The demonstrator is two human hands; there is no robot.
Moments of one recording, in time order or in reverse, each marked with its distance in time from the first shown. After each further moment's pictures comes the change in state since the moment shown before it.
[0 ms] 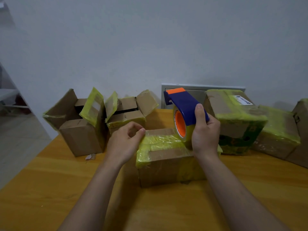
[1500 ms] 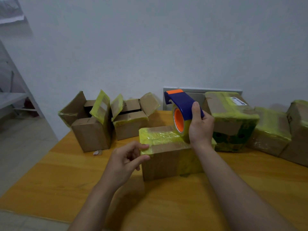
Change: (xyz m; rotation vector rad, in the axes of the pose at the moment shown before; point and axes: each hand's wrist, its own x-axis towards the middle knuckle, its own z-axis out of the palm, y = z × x) left_hand -0.080 -0.024 -0.007 -0.307 -0.055 0.345; right_hand 0.003 0.003 -0.003 -0.038 -0.003 -0.007
